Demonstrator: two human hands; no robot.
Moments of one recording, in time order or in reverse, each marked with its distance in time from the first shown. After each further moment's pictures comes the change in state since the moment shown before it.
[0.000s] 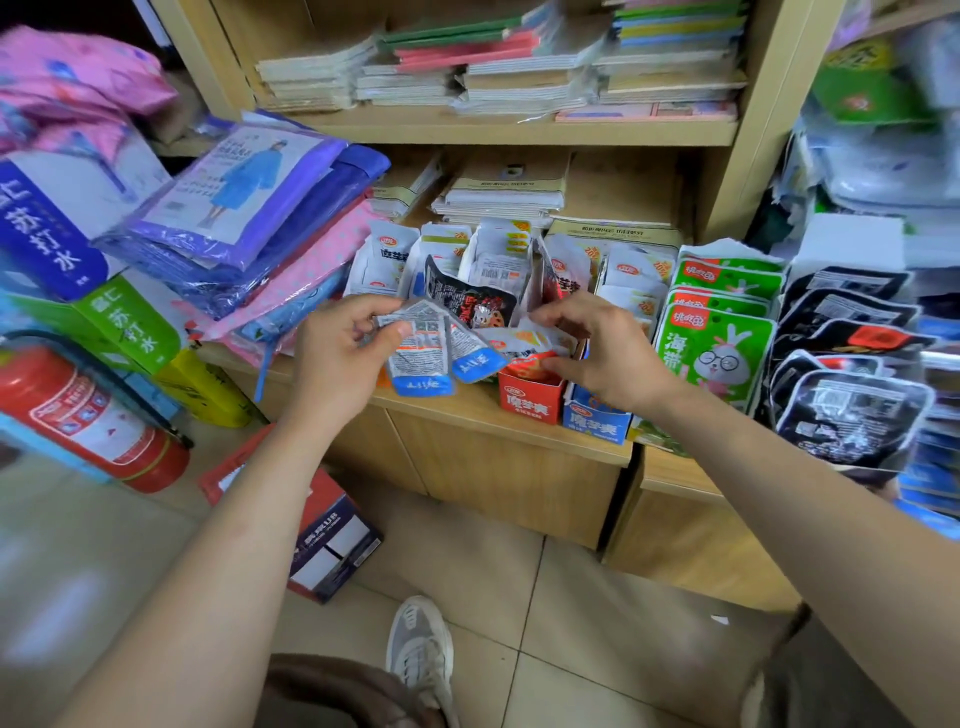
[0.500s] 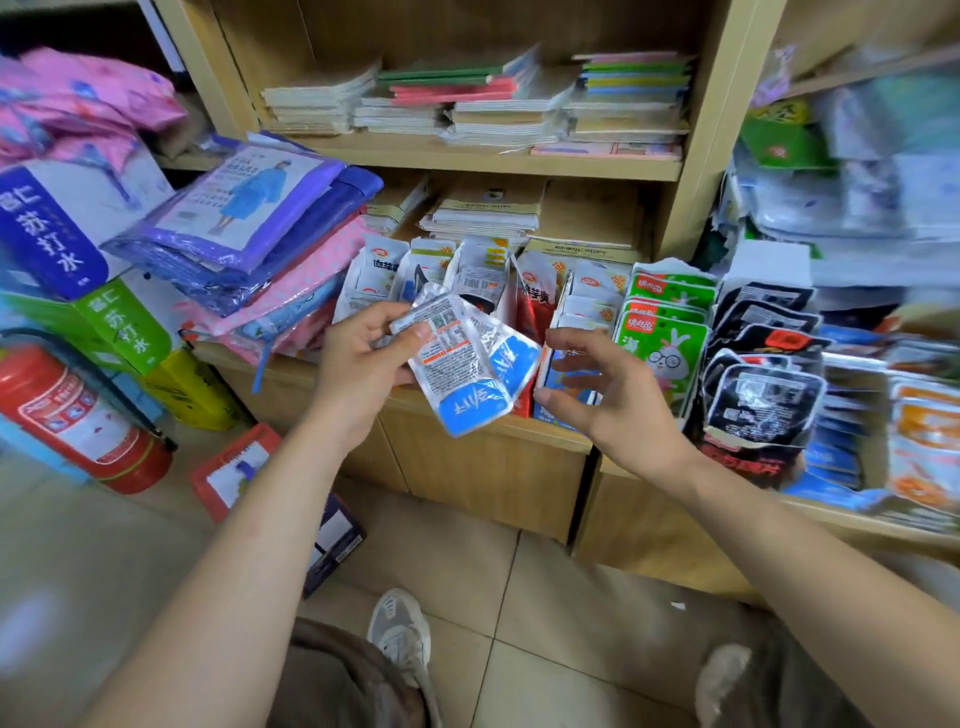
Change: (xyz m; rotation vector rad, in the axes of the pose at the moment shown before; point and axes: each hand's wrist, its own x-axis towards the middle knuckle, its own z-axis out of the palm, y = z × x) left_hand -0.041 0.059 0.003 -0.501 -0.110 -0.270; right_hand -0.088 -0.066 -0.025 0.327 0.146 0.159
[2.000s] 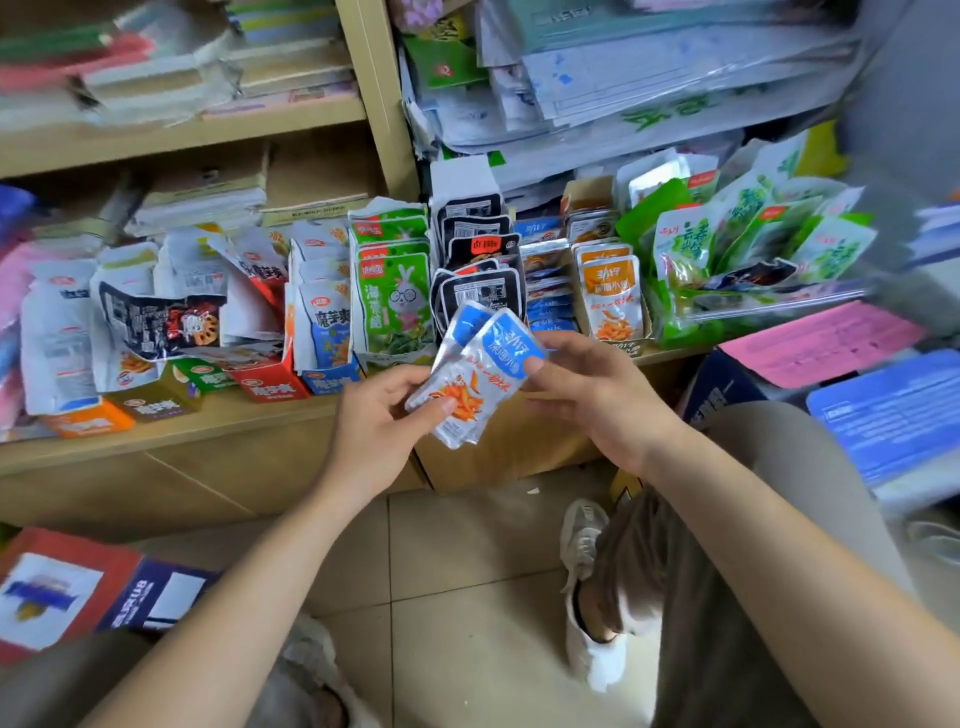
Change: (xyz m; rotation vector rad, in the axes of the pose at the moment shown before) left_hand -0.106 -0.033 0.188 0.085 -0.606 0.113; right_hand -0.160 0.009 -0.146 0.552 0.352 0.565
